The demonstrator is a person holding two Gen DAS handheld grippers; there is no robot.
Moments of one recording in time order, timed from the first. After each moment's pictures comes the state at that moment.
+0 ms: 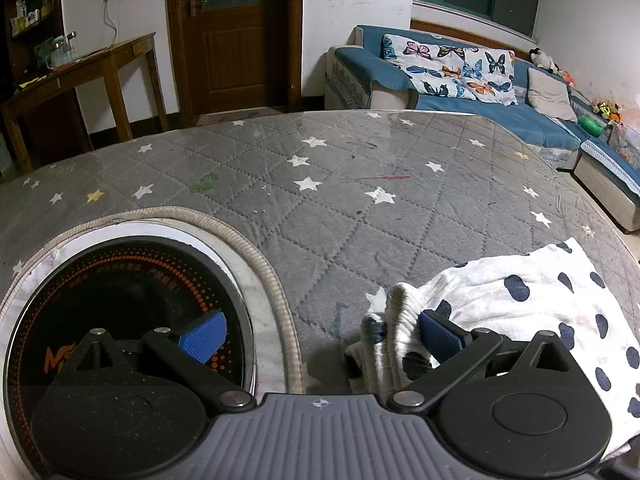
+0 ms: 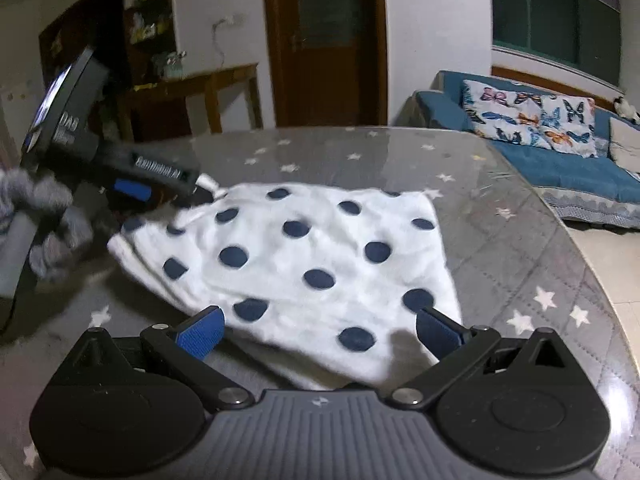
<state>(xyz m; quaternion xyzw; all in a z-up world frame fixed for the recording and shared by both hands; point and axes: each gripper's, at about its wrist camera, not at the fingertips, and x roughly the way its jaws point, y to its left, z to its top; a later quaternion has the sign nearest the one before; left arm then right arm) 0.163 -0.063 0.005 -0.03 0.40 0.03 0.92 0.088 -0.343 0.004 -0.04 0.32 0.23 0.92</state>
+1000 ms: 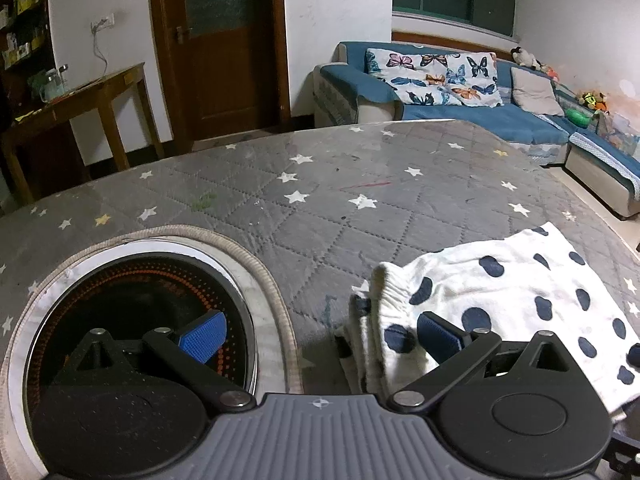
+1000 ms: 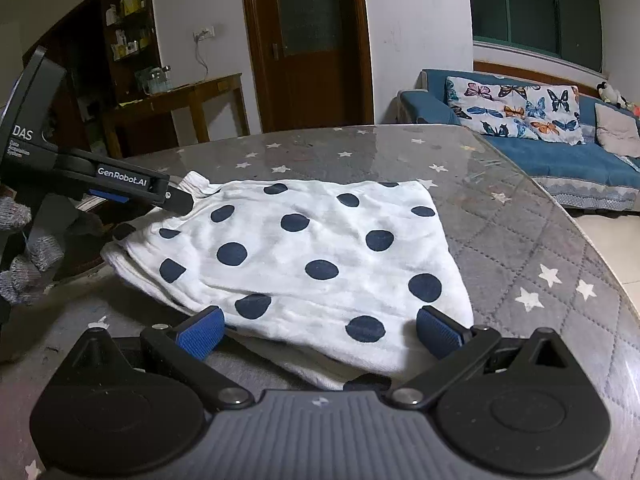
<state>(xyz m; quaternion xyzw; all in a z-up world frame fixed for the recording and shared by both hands) 0.133 -0.075 0.016 0.01 0.37 0.02 0.93 0.080 -0.336 -0.010 -0.01 0.32 0.21 0.92</state>
